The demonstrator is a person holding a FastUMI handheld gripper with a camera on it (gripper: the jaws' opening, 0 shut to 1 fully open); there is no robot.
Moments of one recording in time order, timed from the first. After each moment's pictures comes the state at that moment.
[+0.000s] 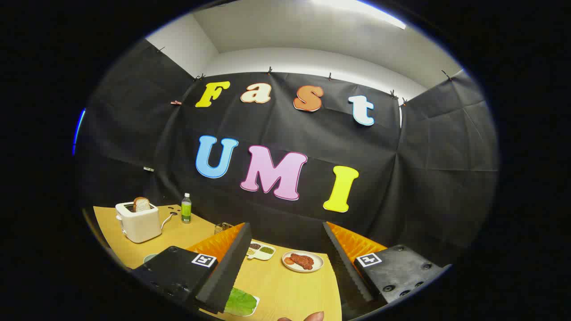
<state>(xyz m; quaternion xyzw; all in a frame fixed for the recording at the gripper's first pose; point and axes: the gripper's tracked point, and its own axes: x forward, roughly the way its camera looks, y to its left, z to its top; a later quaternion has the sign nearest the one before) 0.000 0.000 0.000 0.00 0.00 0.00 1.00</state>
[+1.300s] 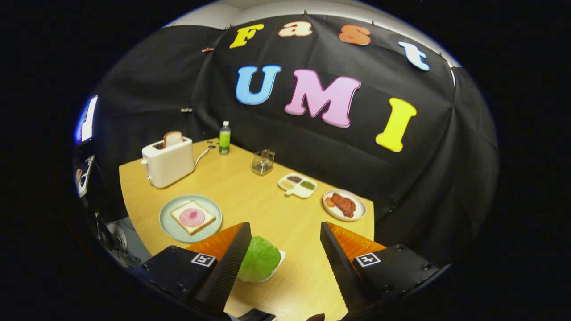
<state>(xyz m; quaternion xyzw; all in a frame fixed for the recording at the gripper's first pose) -0.004 0.070 -0.175 -0.03 0.27 0.16 0.95</state>
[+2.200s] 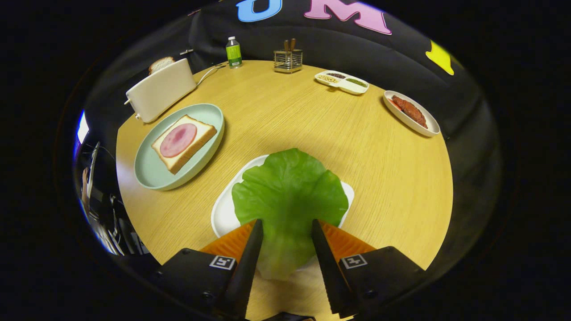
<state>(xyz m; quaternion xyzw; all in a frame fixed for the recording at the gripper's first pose) -0.024 0.140 -0.369 0.01 0.50 0.23 0.84</state>
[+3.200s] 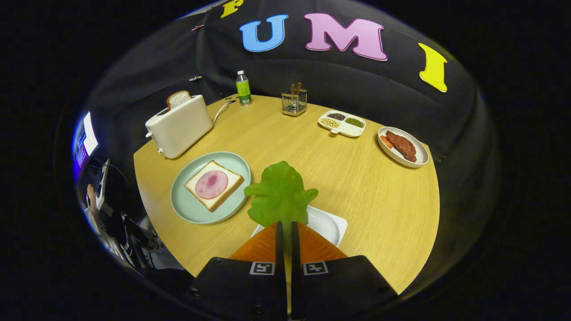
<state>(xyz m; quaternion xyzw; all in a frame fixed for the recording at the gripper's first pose) 0.001 0.156 -0.267 0.04 0.41 0.24 0.88</state>
